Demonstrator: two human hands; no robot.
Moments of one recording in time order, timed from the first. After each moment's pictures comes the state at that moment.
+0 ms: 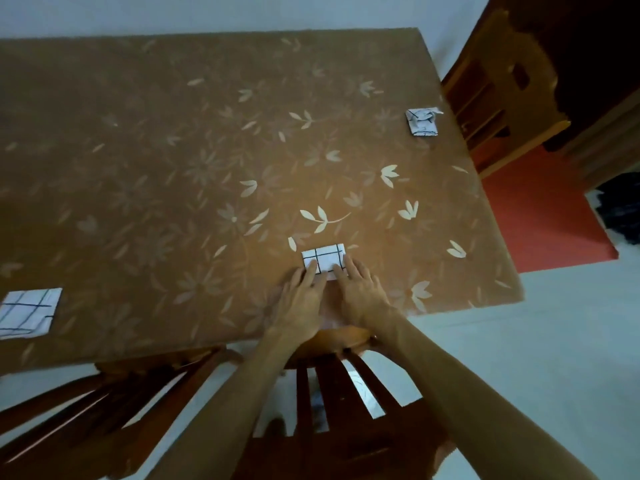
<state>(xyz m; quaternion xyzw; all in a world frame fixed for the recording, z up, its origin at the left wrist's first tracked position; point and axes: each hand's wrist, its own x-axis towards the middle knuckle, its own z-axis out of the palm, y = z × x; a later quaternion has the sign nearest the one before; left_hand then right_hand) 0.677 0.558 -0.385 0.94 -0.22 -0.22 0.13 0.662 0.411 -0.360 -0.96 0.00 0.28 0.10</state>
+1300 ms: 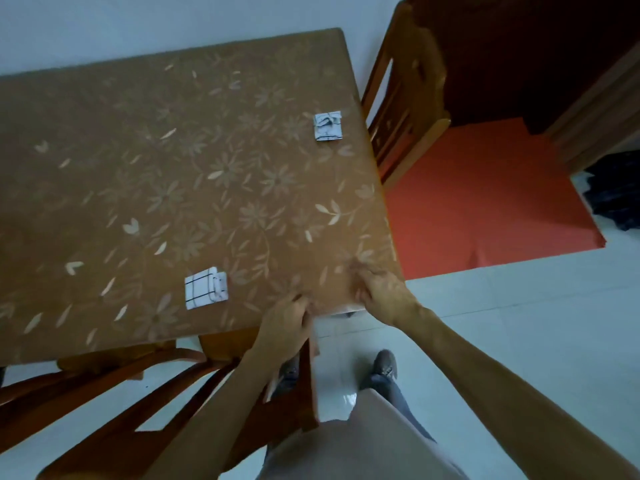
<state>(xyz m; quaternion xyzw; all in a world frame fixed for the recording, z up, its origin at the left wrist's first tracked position) 0.596 0.328 -0.326 0.94 -0.18 -0.17 0.22 0.596 0.102 -0.307 -0.94 -0.01 0.22 0.25</state>
